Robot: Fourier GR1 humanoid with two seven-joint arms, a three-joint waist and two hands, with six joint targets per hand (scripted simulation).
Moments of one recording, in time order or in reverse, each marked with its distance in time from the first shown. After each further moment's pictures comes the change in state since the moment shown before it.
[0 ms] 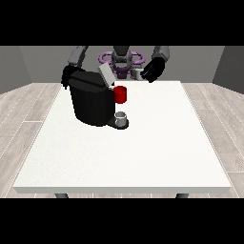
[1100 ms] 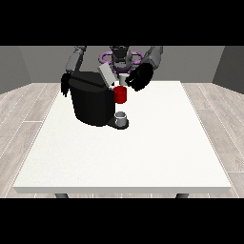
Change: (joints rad) left arm -0.316 0.072 0.159 0.043 0.077 0.039 0.123; right arm -0.128 -0.025 0.026 0.027 -0.018 0.130 -0.119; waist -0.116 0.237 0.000
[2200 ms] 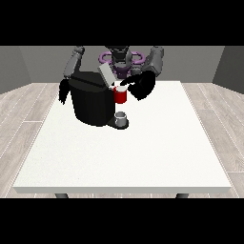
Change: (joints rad) left arm -0.123 0.113 0.033 0.089 0.009 0.001 -0.032; right arm -0.132 -0.016 -0.025 0.073 0.004 -0.012 0.005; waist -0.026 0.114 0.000
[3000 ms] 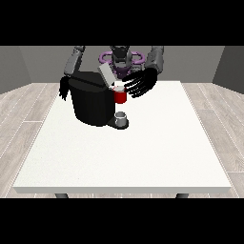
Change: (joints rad) left arm 0.117 -0.123 0.031 -0.007 0.092 0.024 -0.117; right arm 0.073 -0.007 -0.025 0.060 -0.029 0.053 -0.068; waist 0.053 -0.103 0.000
